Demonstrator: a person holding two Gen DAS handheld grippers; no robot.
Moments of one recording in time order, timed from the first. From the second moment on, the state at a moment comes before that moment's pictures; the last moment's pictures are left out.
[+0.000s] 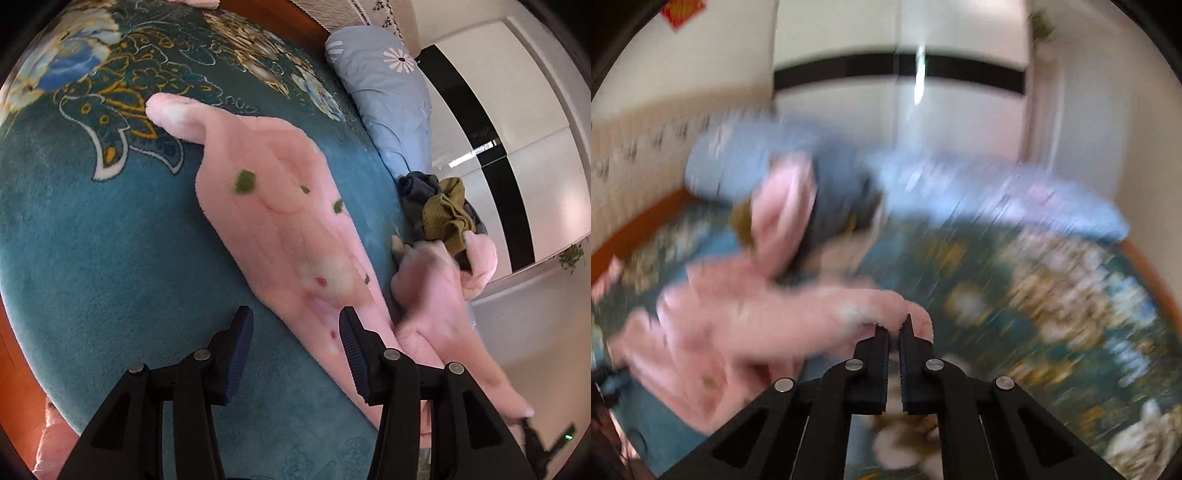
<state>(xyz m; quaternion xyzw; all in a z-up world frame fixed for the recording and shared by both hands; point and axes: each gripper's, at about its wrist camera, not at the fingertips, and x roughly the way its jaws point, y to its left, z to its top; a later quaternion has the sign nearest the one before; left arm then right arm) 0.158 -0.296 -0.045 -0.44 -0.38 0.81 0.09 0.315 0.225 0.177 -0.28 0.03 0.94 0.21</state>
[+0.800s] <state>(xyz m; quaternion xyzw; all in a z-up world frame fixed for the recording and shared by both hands) 0.154 -0.297 -0.017 -0.38 -0.35 0.85 0.07 0.270 0.429 0.177 -0.37 0.01 0.78 0.50</state>
